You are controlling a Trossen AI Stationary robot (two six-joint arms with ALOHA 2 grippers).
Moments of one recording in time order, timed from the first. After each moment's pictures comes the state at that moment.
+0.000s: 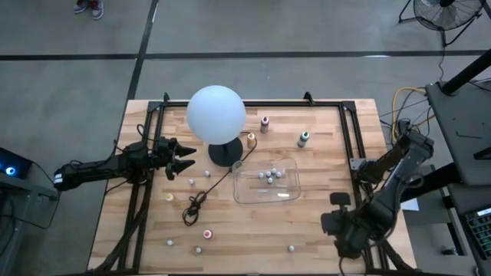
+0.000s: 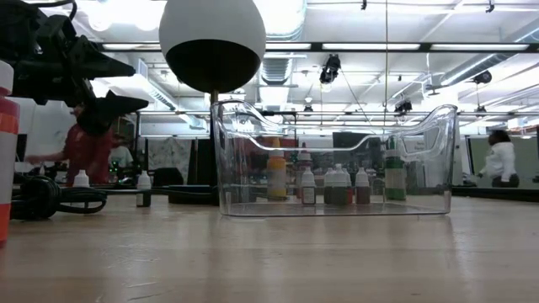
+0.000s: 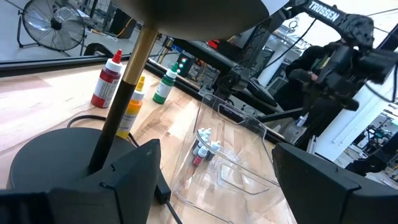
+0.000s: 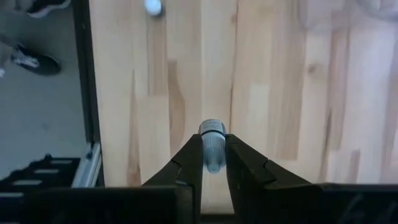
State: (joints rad) left arm 0.17 0.10 0.01 0.01 0.03 -0.50; right arm 0.89 1.51 1.39 -1.28 0.11 0.91
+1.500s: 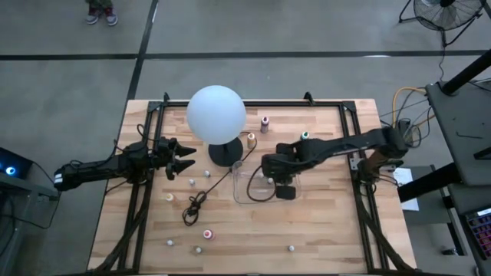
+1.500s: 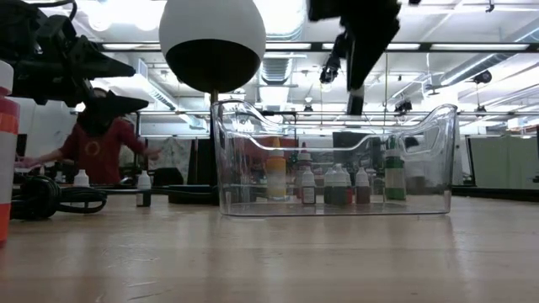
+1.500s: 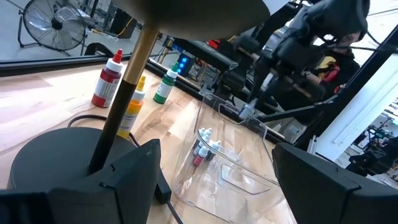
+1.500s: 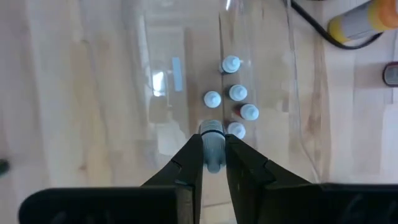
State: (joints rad) left arm 0.17 0.10 0.01 0.02 0.03 -0.50; right arm 0.13 1.72 1.52 -1.11 0.08 0.19
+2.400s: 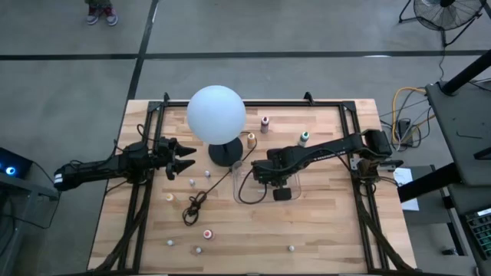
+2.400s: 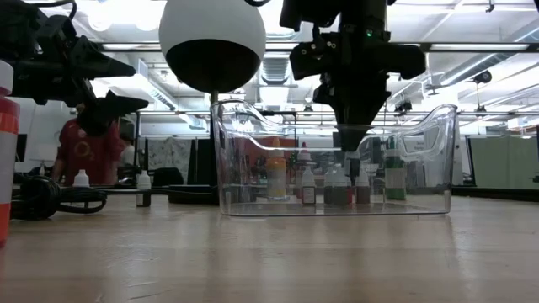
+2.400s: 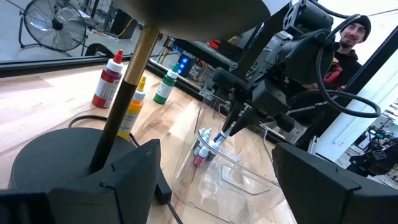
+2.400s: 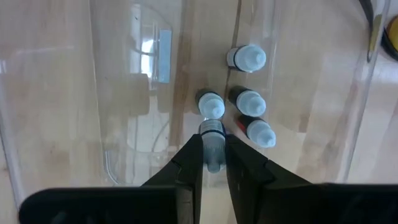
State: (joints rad) left arm 0.17 0.10 0.01 0.02 0.03 -0.50; right arm 0.10 1.87 1.44 -1.00 0.08 0.00
